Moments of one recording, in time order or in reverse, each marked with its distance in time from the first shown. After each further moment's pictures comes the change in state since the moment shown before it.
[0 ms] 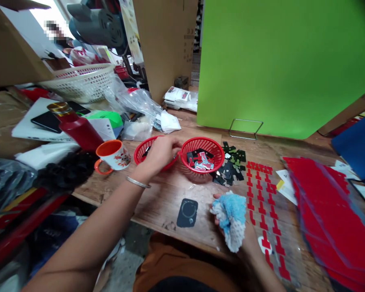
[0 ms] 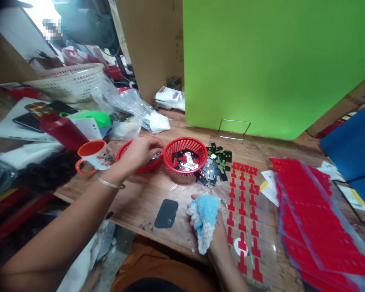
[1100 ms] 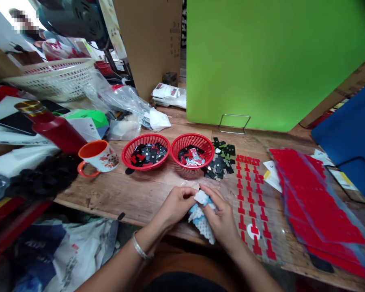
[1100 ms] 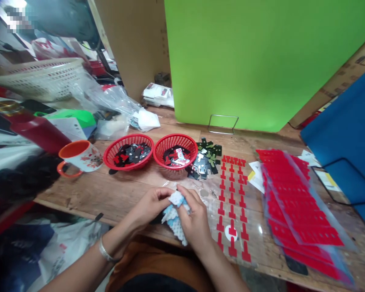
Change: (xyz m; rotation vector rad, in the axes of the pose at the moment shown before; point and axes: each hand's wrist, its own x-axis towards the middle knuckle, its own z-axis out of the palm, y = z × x) left_hand -0.109 0.079 0.076 -1.228 -0.394 -0.478; right_hand -0.003 -0.004 0.005 -0.597 -0.117 -0.609
